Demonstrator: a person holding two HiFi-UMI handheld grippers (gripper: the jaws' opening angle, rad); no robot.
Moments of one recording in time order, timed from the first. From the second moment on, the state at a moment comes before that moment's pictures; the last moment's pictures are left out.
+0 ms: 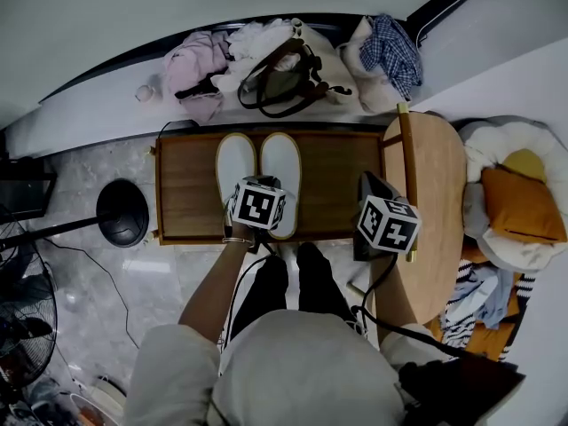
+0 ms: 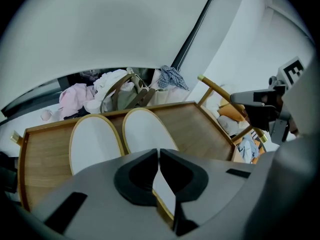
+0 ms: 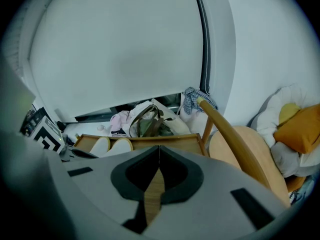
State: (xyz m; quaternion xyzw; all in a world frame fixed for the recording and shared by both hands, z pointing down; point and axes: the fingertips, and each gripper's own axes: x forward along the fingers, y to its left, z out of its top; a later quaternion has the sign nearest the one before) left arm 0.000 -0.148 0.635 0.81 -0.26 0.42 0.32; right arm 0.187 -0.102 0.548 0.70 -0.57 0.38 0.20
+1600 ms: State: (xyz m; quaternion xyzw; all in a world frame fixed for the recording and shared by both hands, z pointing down) left arm -0.007 -0.151 0.638 0.79 -0.31 0.37 0.36; right arm 0.196 -0.103 0.548 0.69 -0.59 0.37 0.22
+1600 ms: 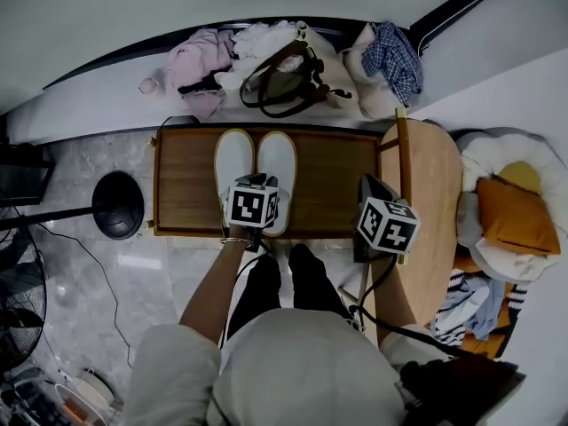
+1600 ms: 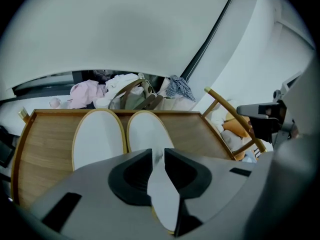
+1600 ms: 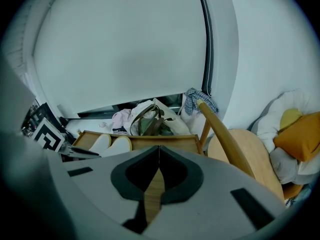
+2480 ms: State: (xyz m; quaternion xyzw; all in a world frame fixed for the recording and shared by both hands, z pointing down) left arm -0.062 -0.162 0.565 0.79 -0.42 0.26 0.36; right arm 0.157 -0.136 0.514 0.64 -0.66 0.33 0.21
